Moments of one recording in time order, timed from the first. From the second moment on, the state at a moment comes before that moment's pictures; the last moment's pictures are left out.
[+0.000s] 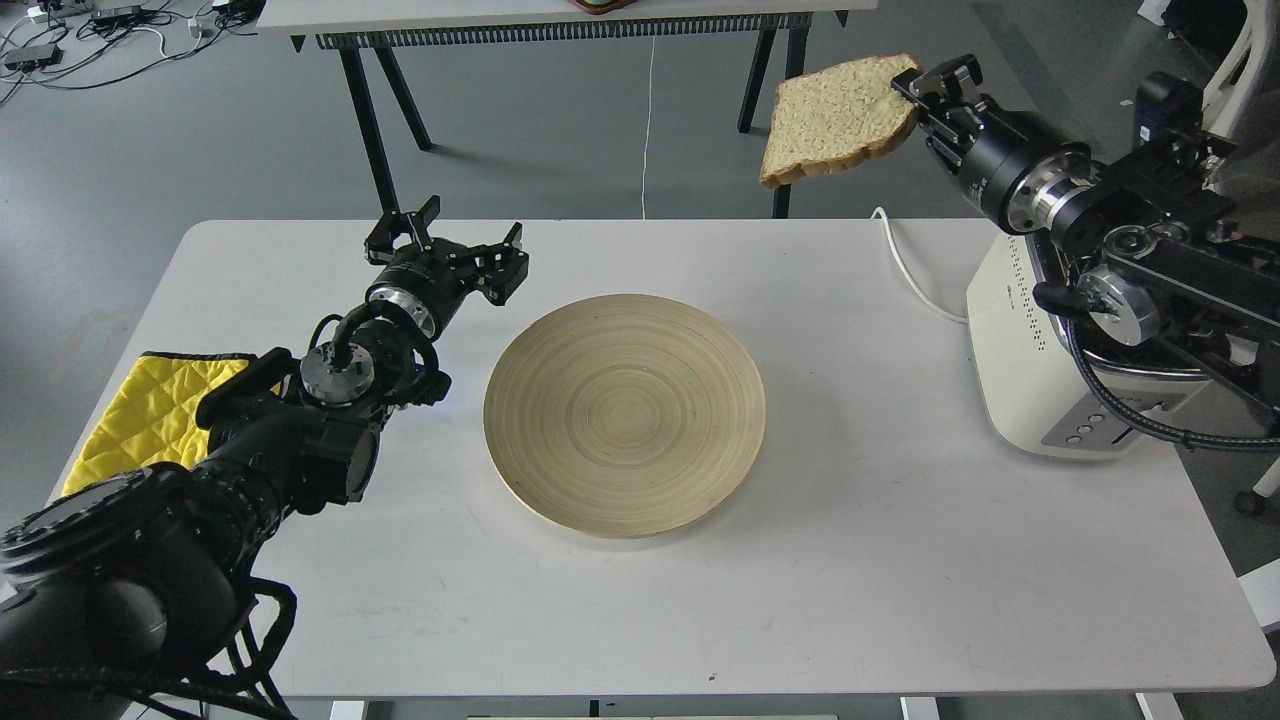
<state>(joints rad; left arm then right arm) -0.89 -0.04 -0.55 -0.19 -1.03 -0.49 0.14 1.15 -0.75 0.21 1.24 -0.47 -0.25 0.08</state>
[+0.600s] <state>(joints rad) -0.89 -0.04 -0.55 -0.19 -1.03 -0.49 0.14 1.24 -1.20 0.07 1.33 -0.59 -0.14 0.03</state>
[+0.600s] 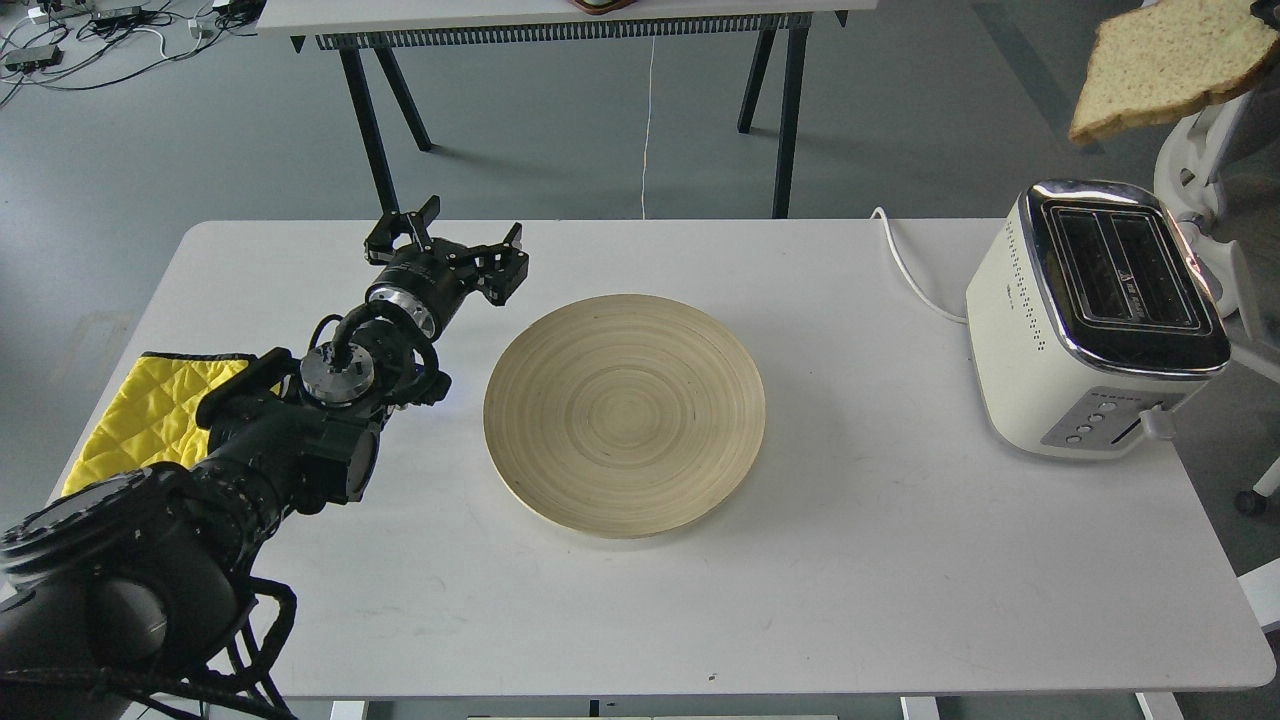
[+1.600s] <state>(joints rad) -0.89 -0.04 -0.55 -0.19 -1.03 -0.49 0.14 1.23 -1.28 -0.06 1.38 -0.69 -0.08 0.03</state>
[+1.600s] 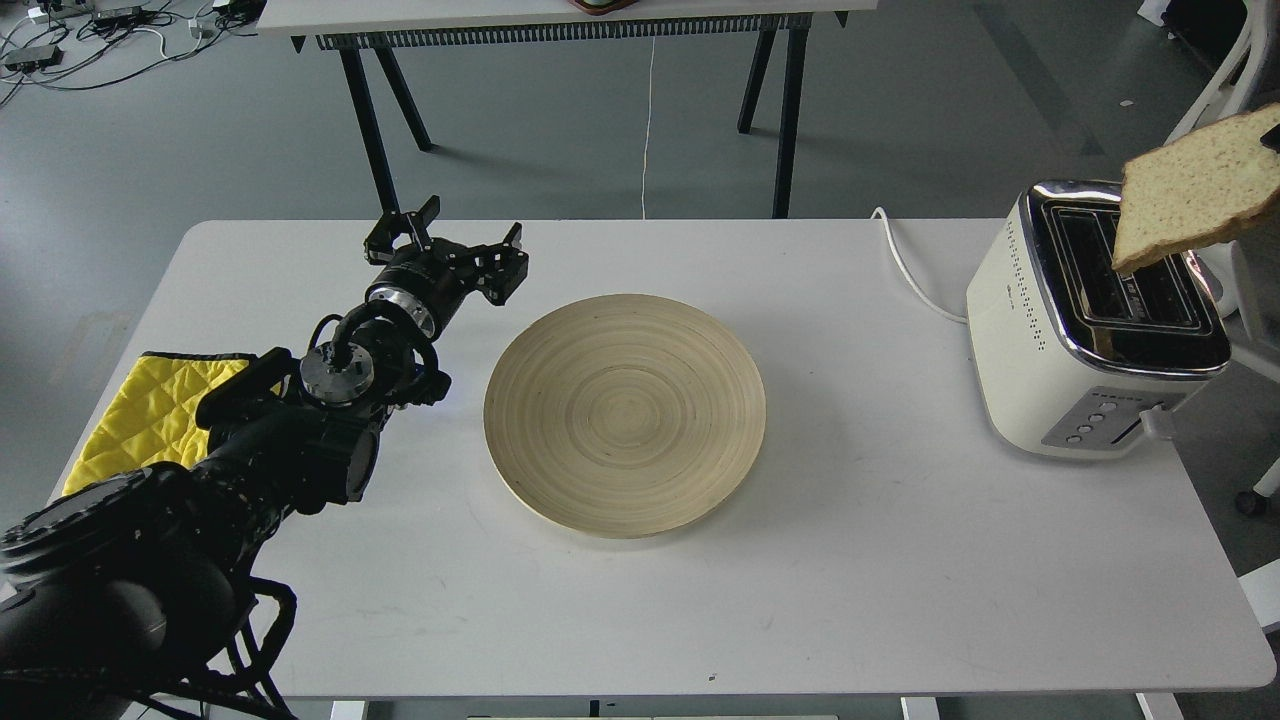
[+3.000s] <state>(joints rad) -0.89 -0.04 -0.55 -0.19 -1.03 -0.49 0.14 1.15 -1.20 -0.06 1.38 -0.72 -0.05 0.00</state>
